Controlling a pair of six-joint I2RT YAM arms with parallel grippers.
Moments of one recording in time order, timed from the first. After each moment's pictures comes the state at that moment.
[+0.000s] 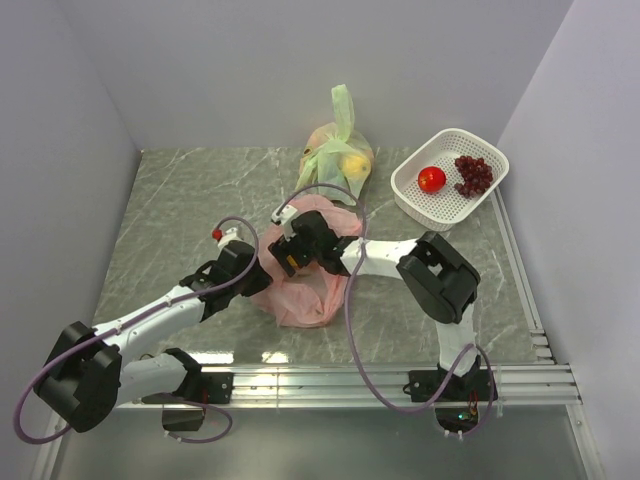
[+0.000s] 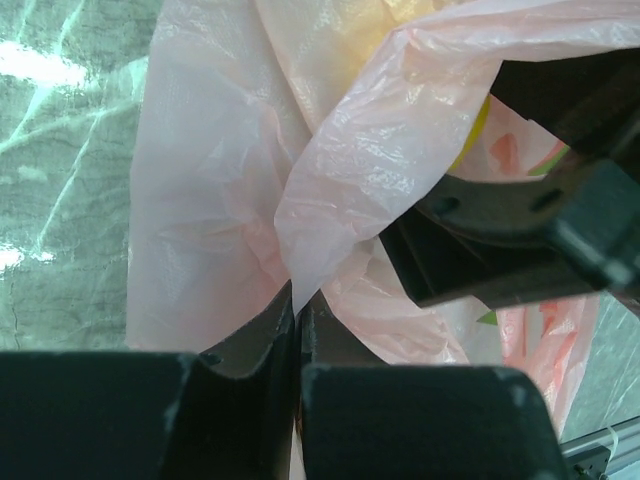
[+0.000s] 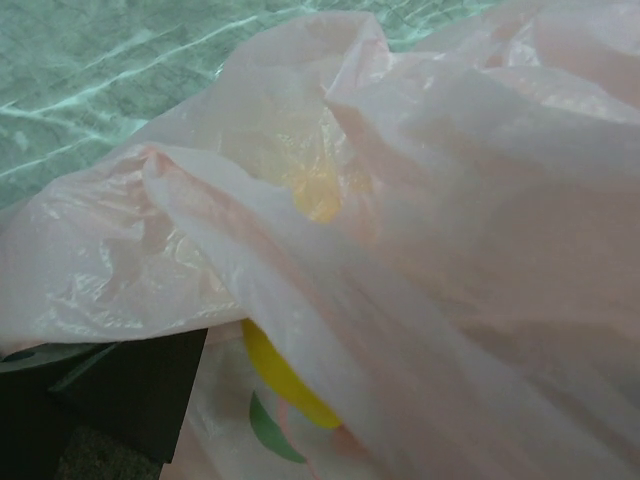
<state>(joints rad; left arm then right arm) -0.59 1.13 0.54 -0.16 -0.15 -0.94 0.84 1.96 1.18 0.14 -0.03 -0.04</state>
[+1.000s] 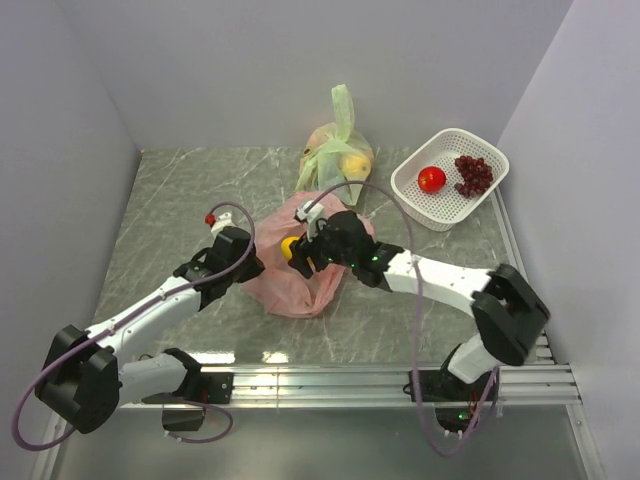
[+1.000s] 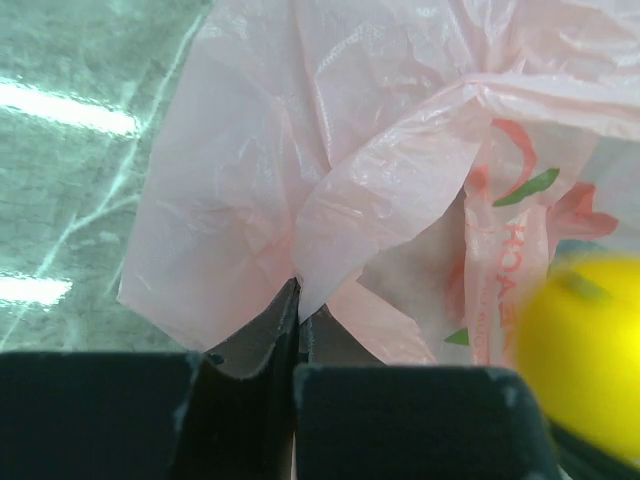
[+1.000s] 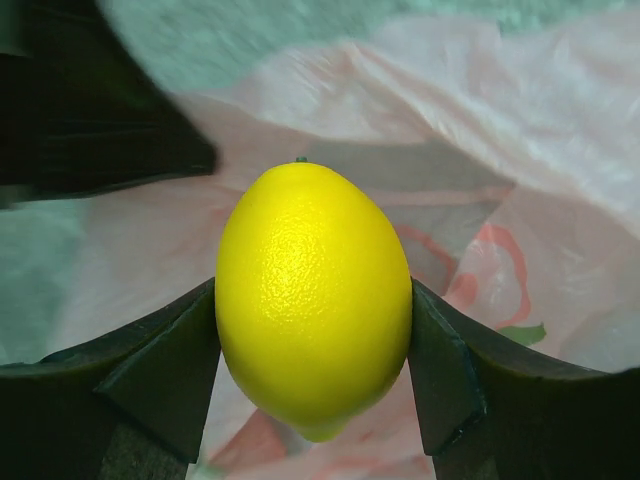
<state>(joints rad) -0.55 1.13 0.65 -0.26 -0.22 -0.85 0.84 1.57 0.96 0.14 -0.13 0.02</state>
